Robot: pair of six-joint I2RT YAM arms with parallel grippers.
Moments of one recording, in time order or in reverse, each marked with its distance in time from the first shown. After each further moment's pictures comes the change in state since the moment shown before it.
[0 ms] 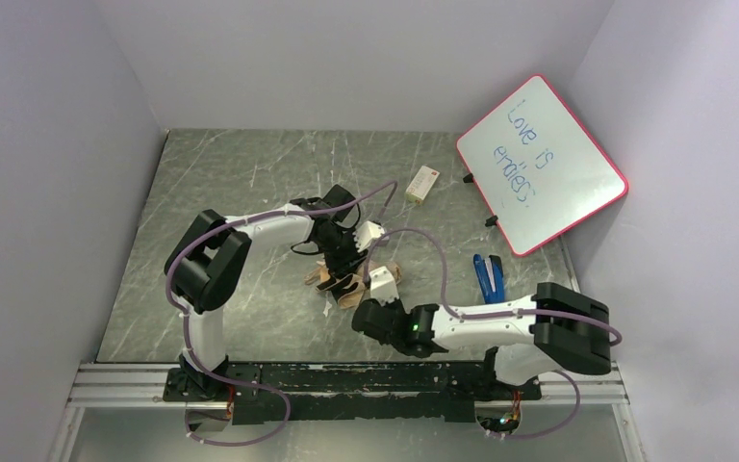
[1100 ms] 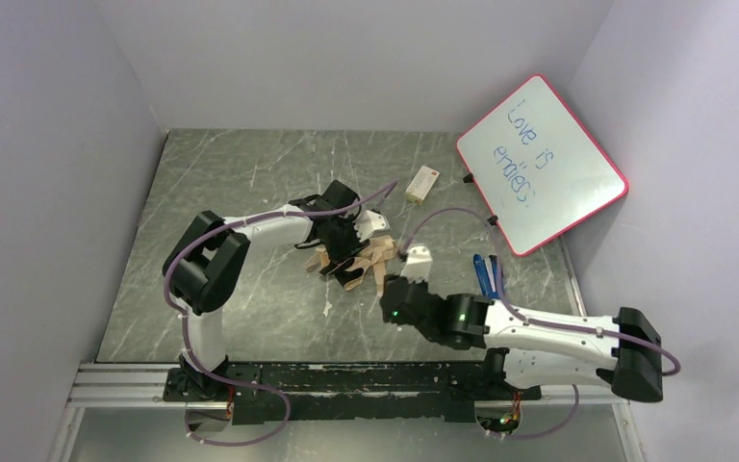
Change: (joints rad) left arm -0.003 -0.013 -0.014 0.161 -0.222 -0.014; right arm 0.005 -0.324 0.075 -0.188 0.060 0.110
